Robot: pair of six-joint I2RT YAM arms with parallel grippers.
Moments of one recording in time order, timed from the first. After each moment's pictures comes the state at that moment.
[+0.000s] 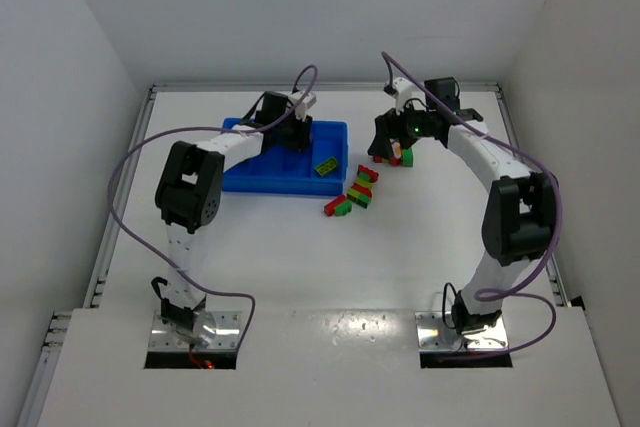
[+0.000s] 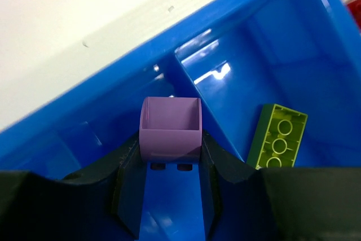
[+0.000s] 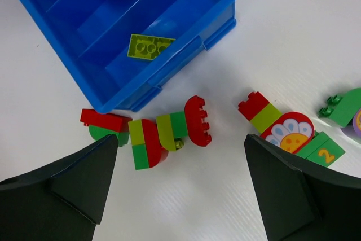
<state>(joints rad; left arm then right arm) -0.35 2.12 1.53 -0.08 0.26 0.07 0.14 1.77 1.36 -0.40 -0.64 -0.32</state>
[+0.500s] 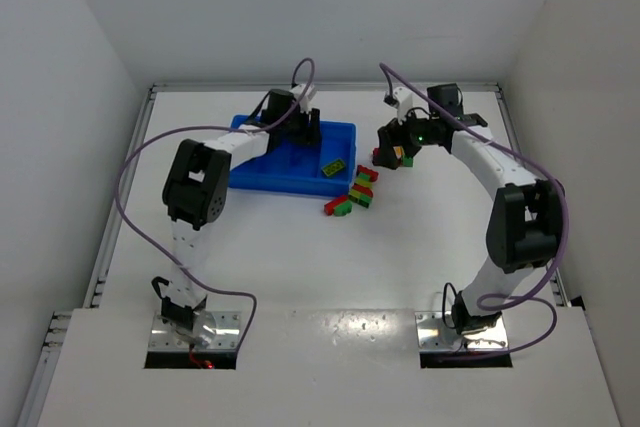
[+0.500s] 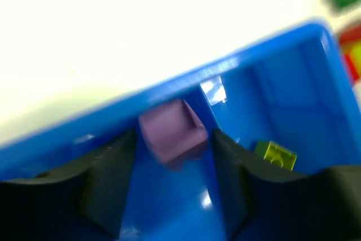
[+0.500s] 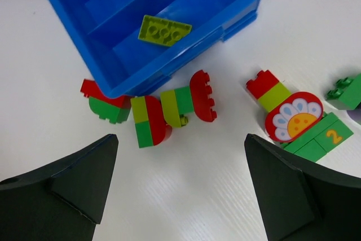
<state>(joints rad) -0.37 2.18 1.56 -0.01 0.24 -0.13 0.14 1.71 1.30 -0.44 -0.64 -0.40</state>
